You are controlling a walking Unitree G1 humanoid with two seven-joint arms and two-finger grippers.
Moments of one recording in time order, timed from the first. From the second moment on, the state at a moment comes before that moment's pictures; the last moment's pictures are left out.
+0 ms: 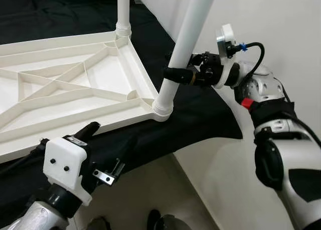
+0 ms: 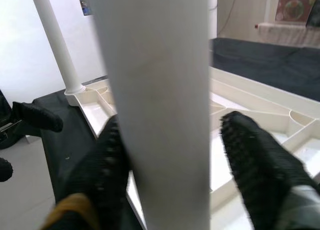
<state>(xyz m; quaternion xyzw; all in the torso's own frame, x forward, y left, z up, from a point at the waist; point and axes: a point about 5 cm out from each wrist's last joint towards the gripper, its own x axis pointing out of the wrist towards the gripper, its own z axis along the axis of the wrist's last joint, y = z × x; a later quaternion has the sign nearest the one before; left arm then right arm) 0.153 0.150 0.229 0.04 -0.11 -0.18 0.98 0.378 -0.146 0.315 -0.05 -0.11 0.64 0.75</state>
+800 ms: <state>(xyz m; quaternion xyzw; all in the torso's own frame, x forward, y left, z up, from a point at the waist) 0.161 0.148 0.241 0.04 -0.13 -0.19 0.97 0.309 -0.096 0.238 -0.06 -0.12 0.24 0.96</state>
